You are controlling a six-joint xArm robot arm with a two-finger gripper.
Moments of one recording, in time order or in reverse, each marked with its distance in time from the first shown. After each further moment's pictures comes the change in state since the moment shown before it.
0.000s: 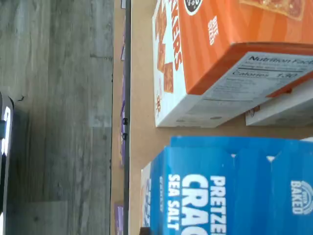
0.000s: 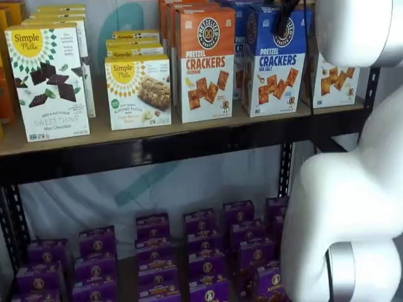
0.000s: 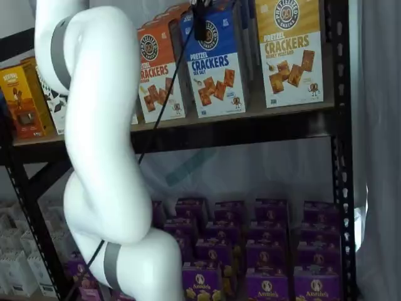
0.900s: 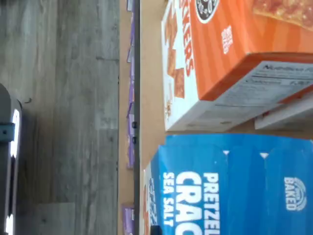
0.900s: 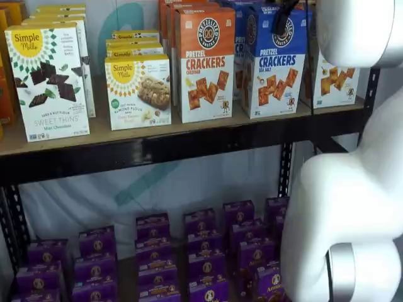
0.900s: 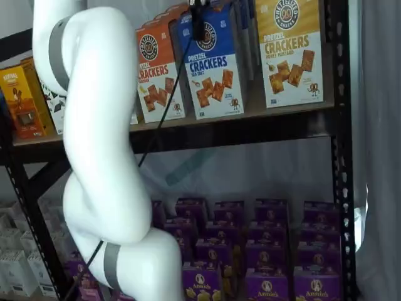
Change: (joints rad) arm 0.002 -0.012 -0.001 0.002 0.029 0.006
